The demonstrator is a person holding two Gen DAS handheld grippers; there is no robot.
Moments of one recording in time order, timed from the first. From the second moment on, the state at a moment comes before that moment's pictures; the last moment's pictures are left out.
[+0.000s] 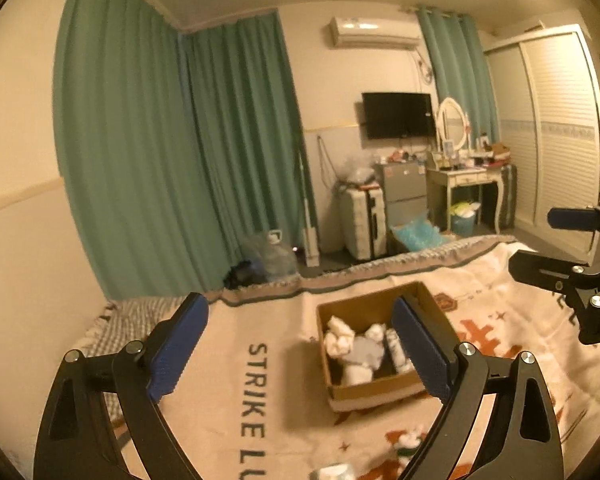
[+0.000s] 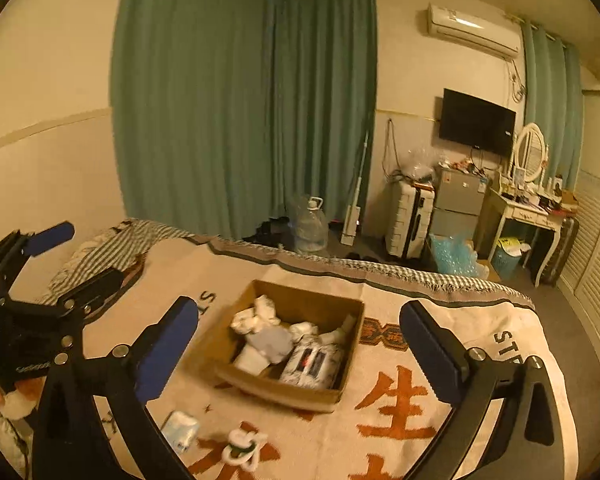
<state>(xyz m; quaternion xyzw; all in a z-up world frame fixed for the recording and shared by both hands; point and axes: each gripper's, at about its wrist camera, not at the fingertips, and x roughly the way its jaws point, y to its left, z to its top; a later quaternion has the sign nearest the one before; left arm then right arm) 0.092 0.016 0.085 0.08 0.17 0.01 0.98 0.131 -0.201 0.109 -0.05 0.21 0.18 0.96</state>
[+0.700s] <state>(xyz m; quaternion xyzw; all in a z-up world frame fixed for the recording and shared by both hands) 0.108 0.038 -0.132 0.02 0.35 0.04 0.93 0.149 -0.167 -0.132 -0.03 0.37 0.22 0.90</state>
